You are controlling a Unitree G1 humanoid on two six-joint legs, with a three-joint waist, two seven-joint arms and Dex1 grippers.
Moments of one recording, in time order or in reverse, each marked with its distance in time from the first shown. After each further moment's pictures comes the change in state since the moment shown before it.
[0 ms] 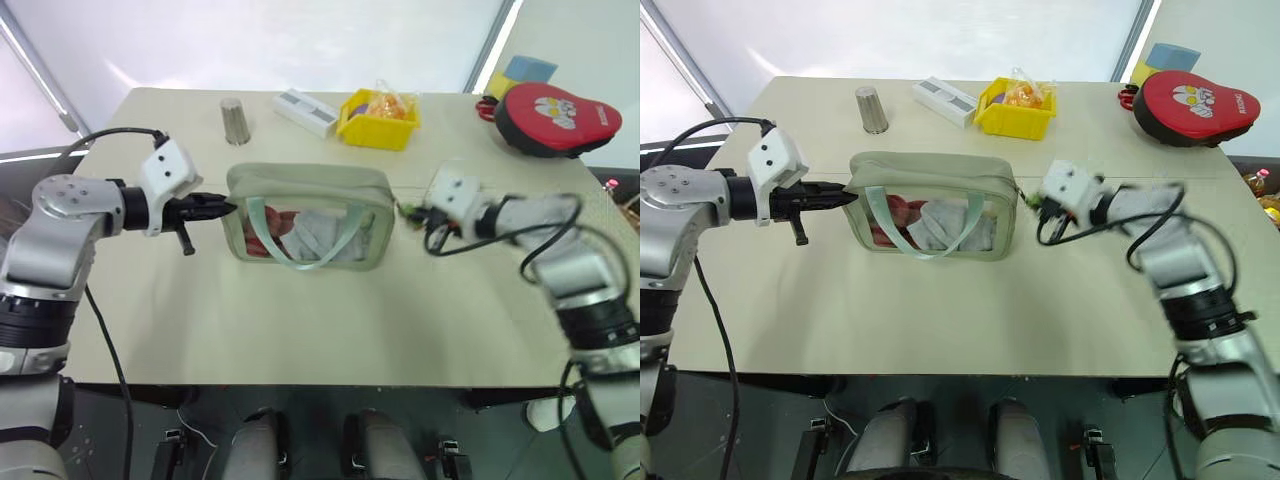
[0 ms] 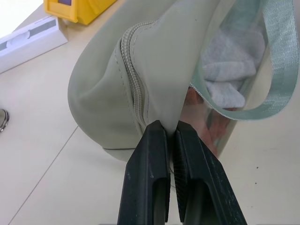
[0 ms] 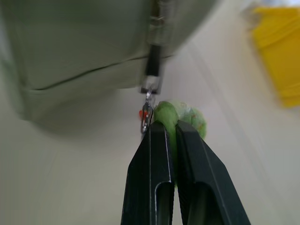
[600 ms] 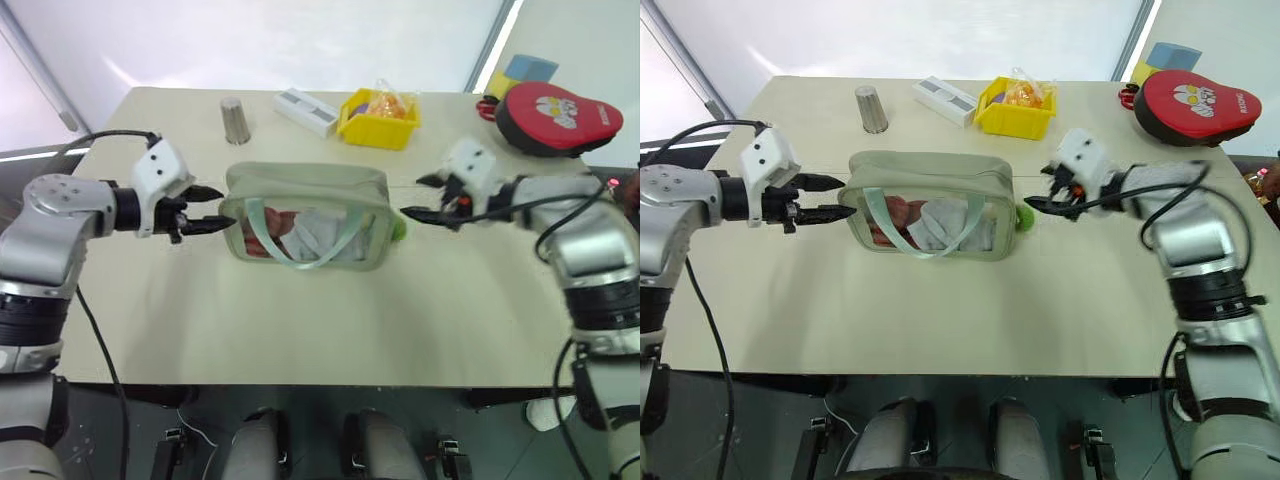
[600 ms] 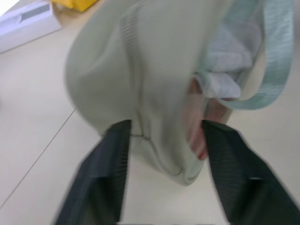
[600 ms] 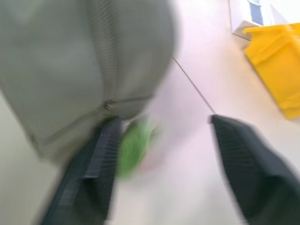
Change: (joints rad) left arm -0.022 0.056 0.032 0.070 -0.041 0.053 -0.050; right arm -0.203 -0.150 -0.099 0.052 0.163 0.086 0.222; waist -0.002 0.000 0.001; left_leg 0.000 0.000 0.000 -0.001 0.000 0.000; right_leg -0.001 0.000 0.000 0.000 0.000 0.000
